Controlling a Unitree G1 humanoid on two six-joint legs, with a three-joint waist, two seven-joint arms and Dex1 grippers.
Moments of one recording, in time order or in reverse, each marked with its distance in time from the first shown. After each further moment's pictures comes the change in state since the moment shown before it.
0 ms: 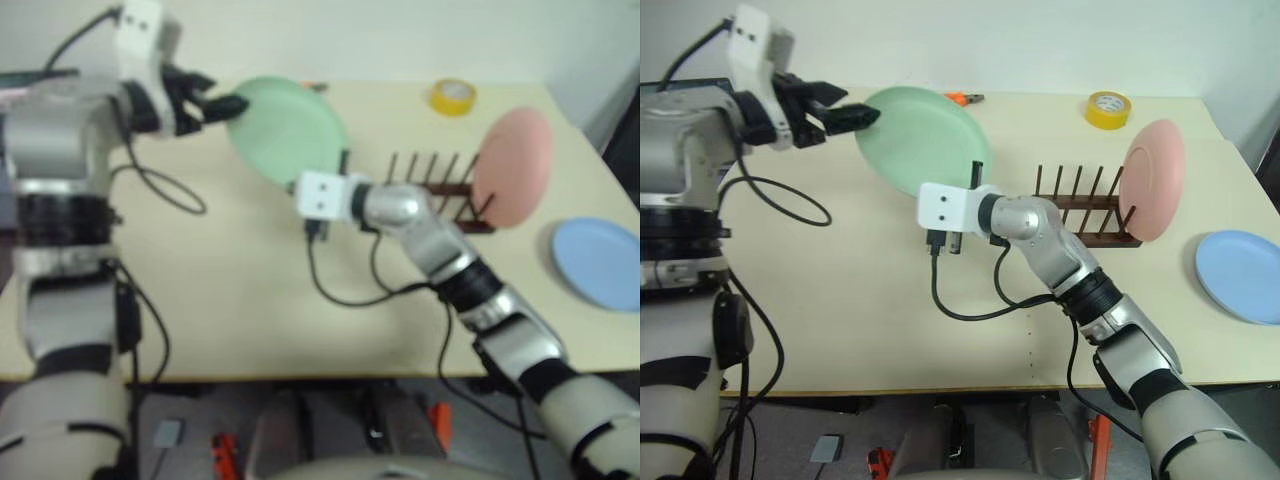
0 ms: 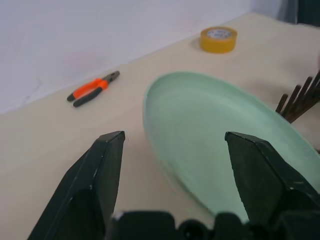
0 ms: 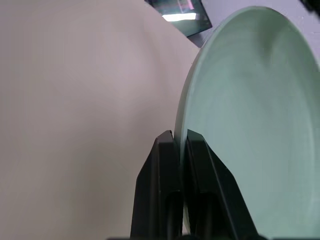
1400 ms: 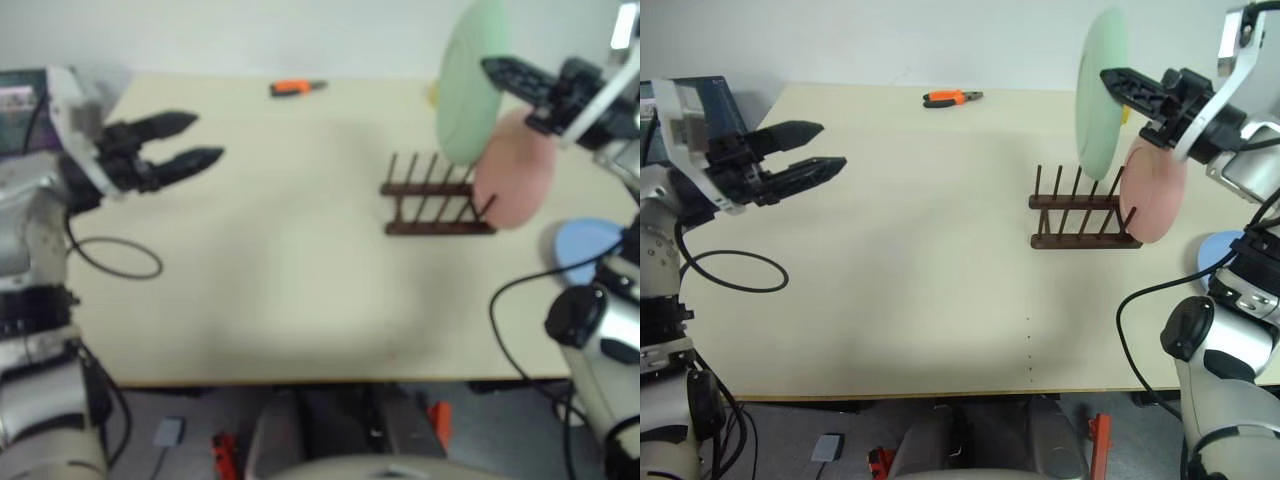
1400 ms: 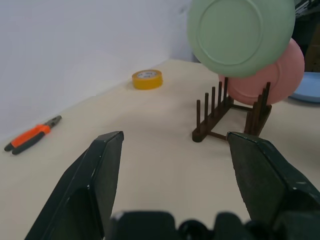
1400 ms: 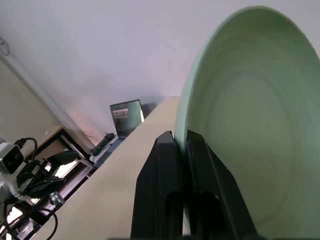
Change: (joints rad) left arm 0.468 0.063 0.184 -0.184 -0.275 -0.344 -0.275; right arm -0.076 -0.307 -1.074 -0.205 1.191 1.304 -0.297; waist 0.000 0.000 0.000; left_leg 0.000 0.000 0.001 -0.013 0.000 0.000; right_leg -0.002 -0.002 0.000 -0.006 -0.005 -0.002
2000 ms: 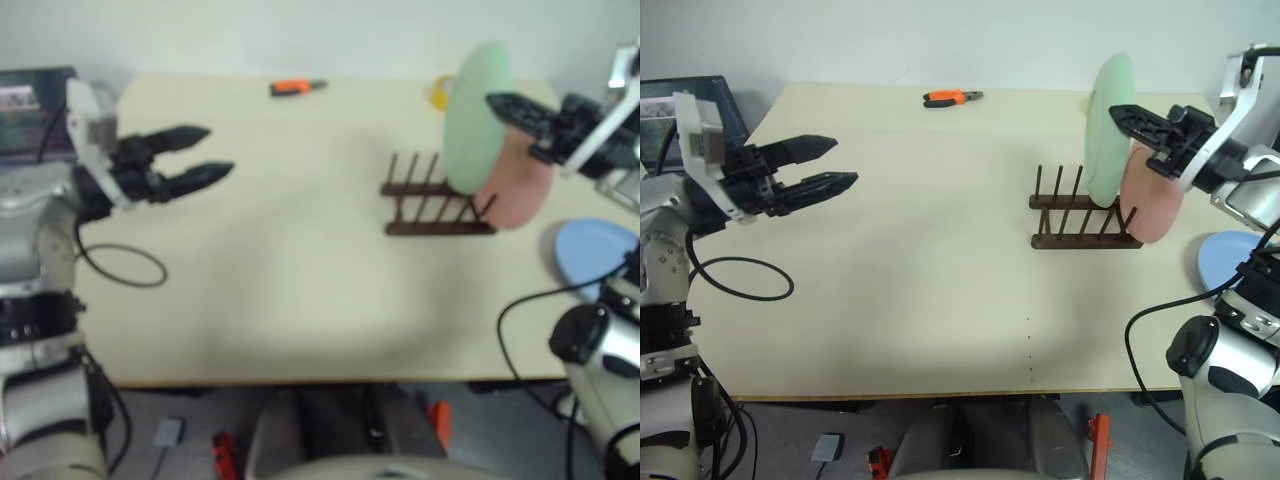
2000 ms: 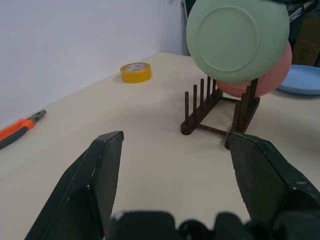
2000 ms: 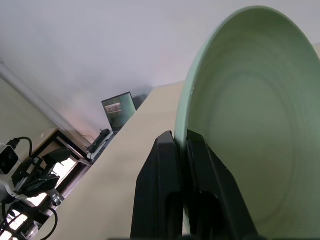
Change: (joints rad) left arm 0.014 -0.007 -0.022 -0.018 -0.002 0.001 -0.008; right arm 0.097 -0.031 -0.018 -0.017 0.092 0.020 -0.053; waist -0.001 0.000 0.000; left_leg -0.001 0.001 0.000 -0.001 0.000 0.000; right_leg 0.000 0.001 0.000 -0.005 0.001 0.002
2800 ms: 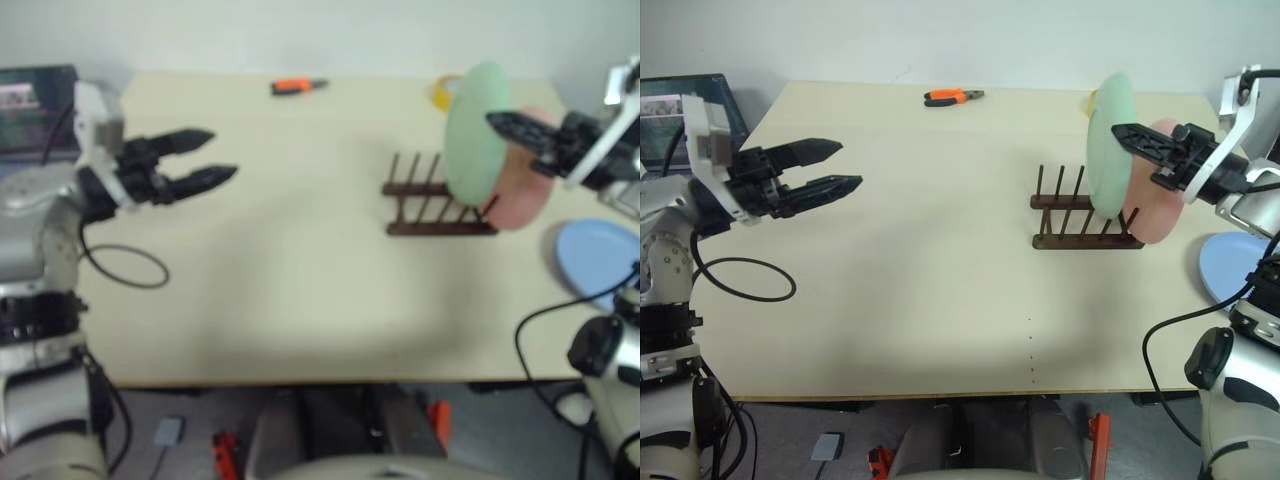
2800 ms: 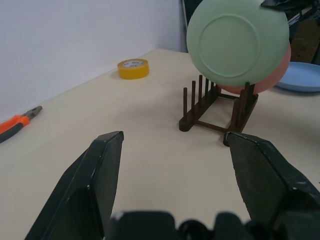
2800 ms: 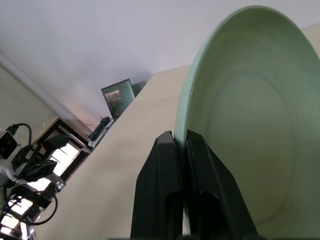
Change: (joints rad) left arm 0.000 0.000 -0.015 0.000 0.001 0.001 0.002; right arm 0.074 -0.092 0.086 0.085 -0.015 -0.079 0.131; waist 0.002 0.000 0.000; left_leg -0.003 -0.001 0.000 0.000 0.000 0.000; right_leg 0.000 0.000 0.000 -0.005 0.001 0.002
